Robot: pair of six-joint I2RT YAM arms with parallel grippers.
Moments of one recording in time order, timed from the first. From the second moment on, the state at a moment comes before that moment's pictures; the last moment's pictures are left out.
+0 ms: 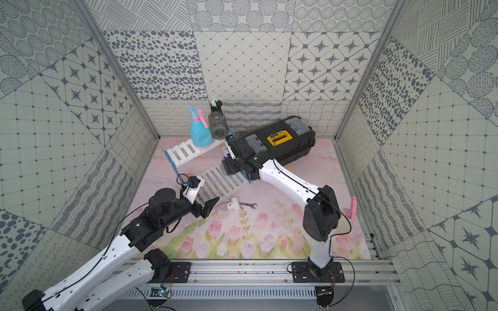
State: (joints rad) left arm -0.58 0.72 0.62 -0.23 0.06 0.07; right arm 0.77 1.77 1.66 -0.60 0.13 0.14
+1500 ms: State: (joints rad) left arm -0.58 0.70 0.61 -0.21 0.29 -0.05; right arm -0.68 0.90 0.95 -0.88 -0.20 0.32
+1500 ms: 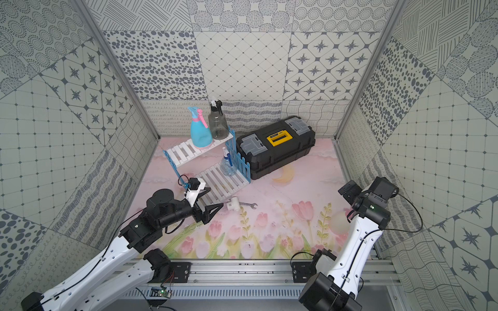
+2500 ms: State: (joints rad) left arm -0.58 0.71 0.61 -0.21 0.32 -0.07; right arm -0.67 0.89 0.87 -0.88 -0.27 0.33
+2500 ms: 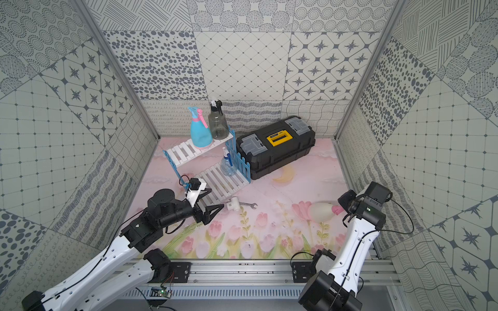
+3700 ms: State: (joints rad) left arm -1.13 1.32 0.88 0.18 -0.17 0.44; right arm 0.38 1.14 1.21 -0.74 -0.24 0.96
